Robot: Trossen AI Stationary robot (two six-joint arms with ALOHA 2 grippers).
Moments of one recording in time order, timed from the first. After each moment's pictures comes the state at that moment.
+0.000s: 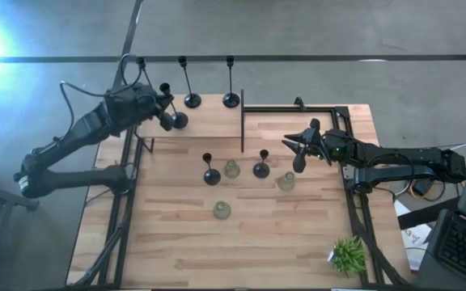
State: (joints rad) left arm 0.60 0.82 1.01 -0.46 -0.20 0.00; right arm -0.22 0.83 0.47 0.09 0.23 0.08
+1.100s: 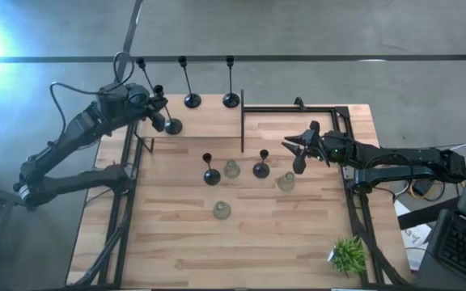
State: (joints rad) left arm 0.70 0.76 1.00 -0.57 -0.09 -0.03; right arm -0.22 0.83 0.44 0.10 0.23 0.10
